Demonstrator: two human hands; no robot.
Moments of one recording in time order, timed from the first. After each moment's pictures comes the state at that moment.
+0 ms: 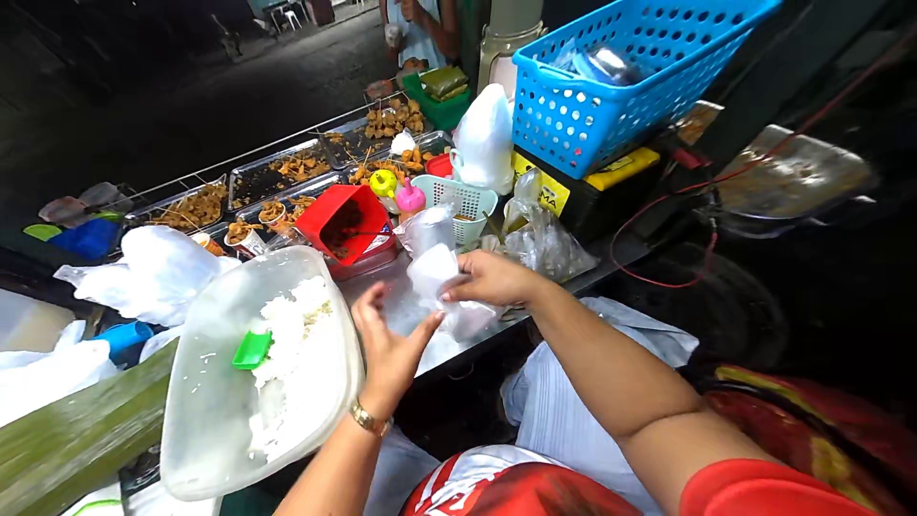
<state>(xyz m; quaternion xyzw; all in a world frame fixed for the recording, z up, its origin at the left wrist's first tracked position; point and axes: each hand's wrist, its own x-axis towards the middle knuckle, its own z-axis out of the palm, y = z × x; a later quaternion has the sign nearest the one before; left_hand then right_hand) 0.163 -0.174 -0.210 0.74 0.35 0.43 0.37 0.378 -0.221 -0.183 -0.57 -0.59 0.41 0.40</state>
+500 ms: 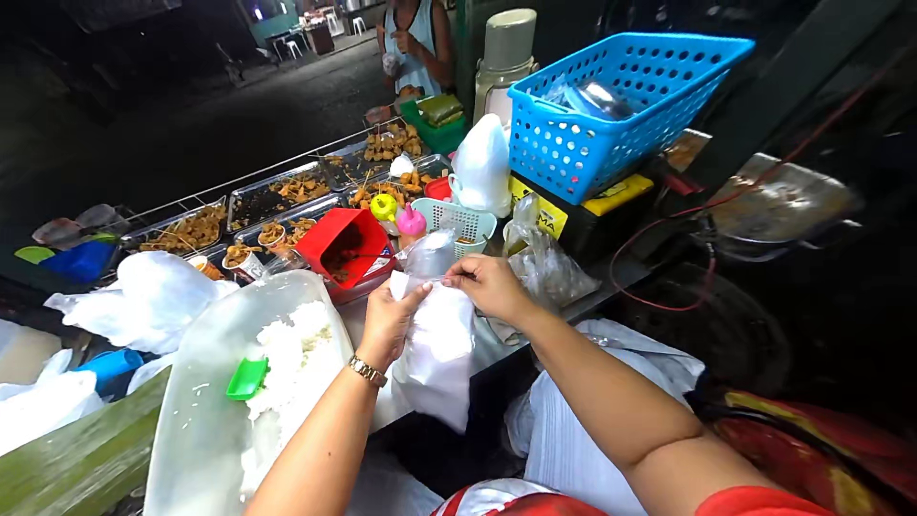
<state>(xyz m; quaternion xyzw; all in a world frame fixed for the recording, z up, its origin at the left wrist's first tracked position) 0.215 -0.117 -0.178 0.60 0.34 0.34 0.64 0.377 -0.205 -0.191 -0.65 -0.55 0.15 0.50</state>
